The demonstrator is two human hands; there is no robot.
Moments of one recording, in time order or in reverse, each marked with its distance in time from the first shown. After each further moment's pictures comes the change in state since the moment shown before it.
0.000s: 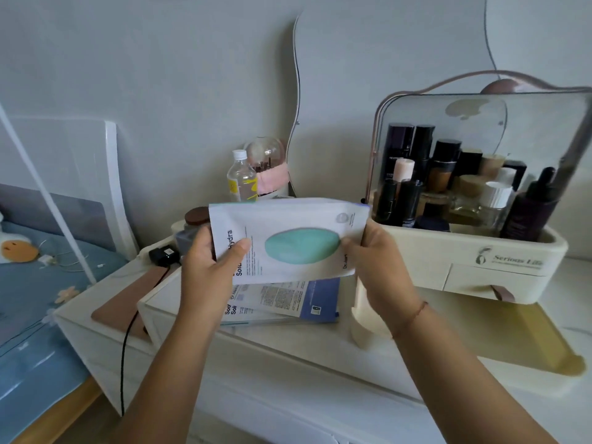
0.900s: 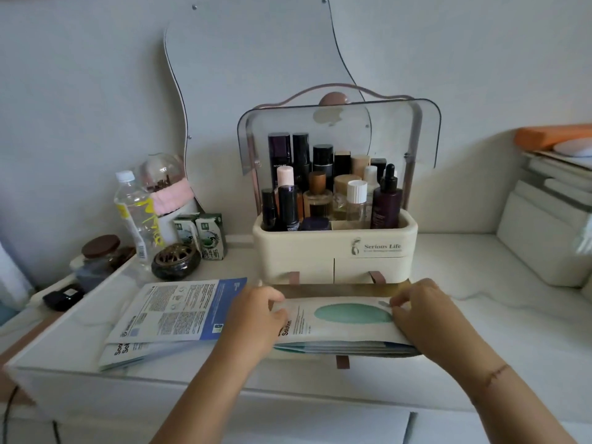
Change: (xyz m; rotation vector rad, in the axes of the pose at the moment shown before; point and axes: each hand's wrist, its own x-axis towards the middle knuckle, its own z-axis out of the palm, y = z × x) left_hand -0.079 0.023 0.157 0.786 -0.591 -0.059; right_hand -0.078 0.003 -0.194 -1.116 0.122 0.269
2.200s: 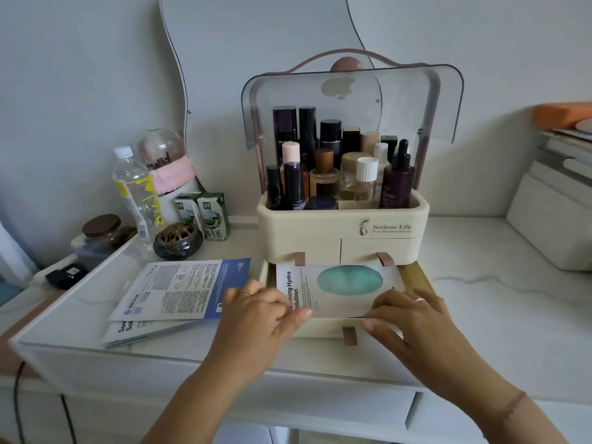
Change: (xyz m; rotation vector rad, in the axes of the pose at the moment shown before) left_hand -0.020 -0.035 0.013 0.305 0.043 0.407; right_hand -0.032 0.010 0.029 -0.130 -0.009 -0.459
